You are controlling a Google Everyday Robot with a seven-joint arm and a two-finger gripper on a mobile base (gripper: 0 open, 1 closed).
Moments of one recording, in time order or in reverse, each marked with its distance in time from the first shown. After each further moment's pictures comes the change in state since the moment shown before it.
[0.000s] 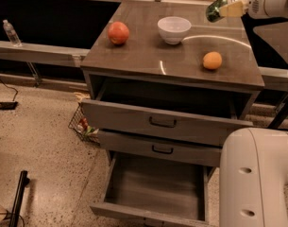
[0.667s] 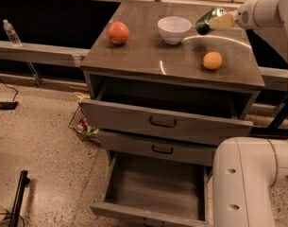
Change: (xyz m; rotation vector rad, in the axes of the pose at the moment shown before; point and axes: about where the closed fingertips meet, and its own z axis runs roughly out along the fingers) arm 0.033 0.037 0.012 -0.077 0.077 0.035
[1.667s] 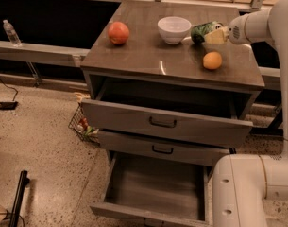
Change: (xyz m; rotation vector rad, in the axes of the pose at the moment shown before) arm 0.041 0.050 -0.007 -0.045 0.068 0.008
